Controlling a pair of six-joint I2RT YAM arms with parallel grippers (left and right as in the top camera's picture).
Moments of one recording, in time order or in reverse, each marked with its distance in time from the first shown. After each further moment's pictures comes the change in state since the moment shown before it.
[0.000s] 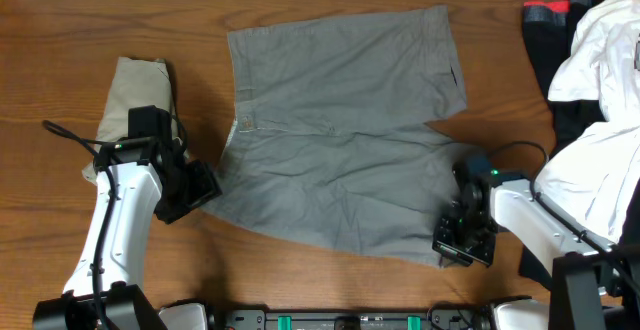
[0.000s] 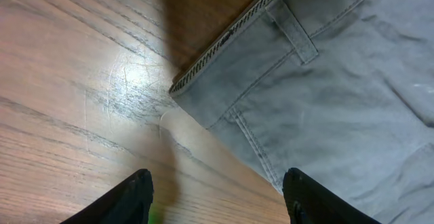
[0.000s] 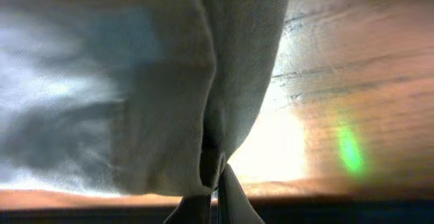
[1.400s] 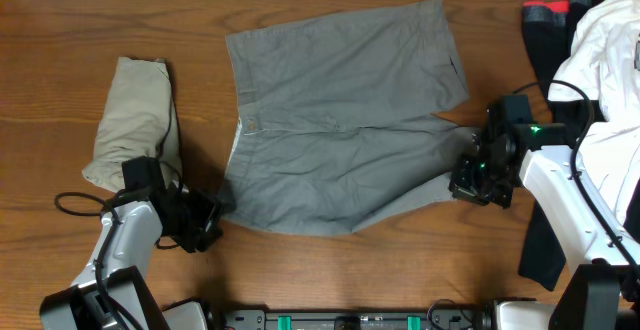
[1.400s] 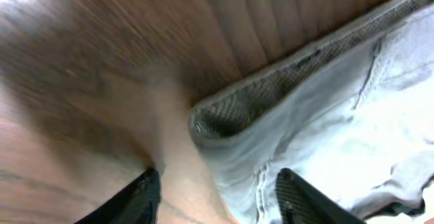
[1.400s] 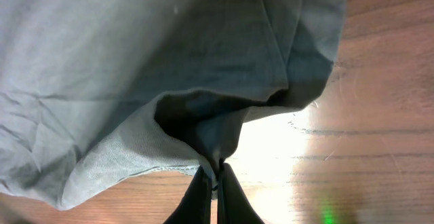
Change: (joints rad) left arm 0.170 -0.009 -0.367 0.364 0.349 -0.328; right arm -0.134 0.000 0.320 -0.006 0.038 -0.146
